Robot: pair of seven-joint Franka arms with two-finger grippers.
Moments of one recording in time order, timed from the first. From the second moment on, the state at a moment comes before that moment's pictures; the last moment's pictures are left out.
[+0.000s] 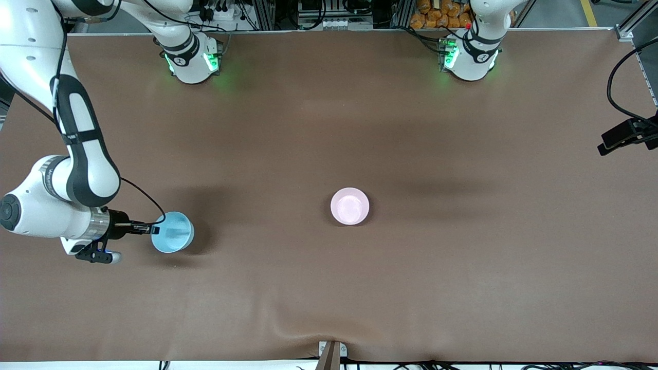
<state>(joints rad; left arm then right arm) 0.50 0.05 -0.46 -1.52 0.04 1.60 -0.07 -0.12 0.58 0.08 -1.62 0.26 2.07 -0.04</state>
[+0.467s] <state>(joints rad) 0.50 0.00 -0.49 -1.52 -0.02 1.59 -0.06 0.14 0.52 0.09 -1.62 0.27 2.06 0.30</state>
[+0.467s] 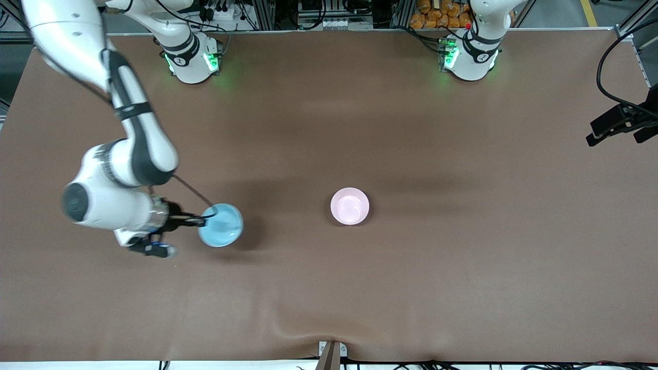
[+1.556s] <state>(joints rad) 0.01 -0.02 -0.03 -1.54 -0.02 1.55 -0.06 0.61 0.63 0.09 -1.63 0.27 2.47 0.91</state>
